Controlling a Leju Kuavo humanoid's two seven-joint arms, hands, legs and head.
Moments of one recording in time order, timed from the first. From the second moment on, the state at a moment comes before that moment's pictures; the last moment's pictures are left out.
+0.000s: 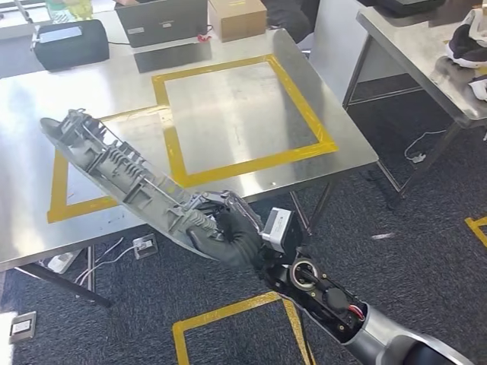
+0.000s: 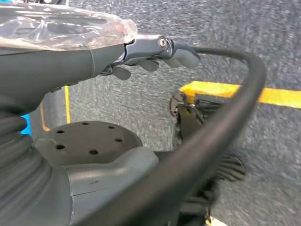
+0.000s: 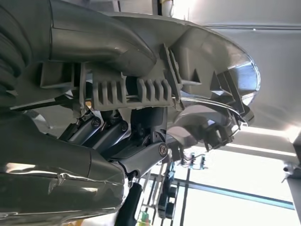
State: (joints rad) left arm -0.08 0.09 -0.41 -0.18 0.50 0.18 0.09; right arm -0.35 0.00 0.69 -1.52 -0.39 0.05 -0.57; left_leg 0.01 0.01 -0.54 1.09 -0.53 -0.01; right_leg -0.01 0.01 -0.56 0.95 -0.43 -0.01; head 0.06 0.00
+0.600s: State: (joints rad) left arm -0.08 0.09 -0.43 -0.18 0.51 0.18 0.08; right arm -0.35 -0.01 0.61 -1.56 -0.39 -0.06 -0.61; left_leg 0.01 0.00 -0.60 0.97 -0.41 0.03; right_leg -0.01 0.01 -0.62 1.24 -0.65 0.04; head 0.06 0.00
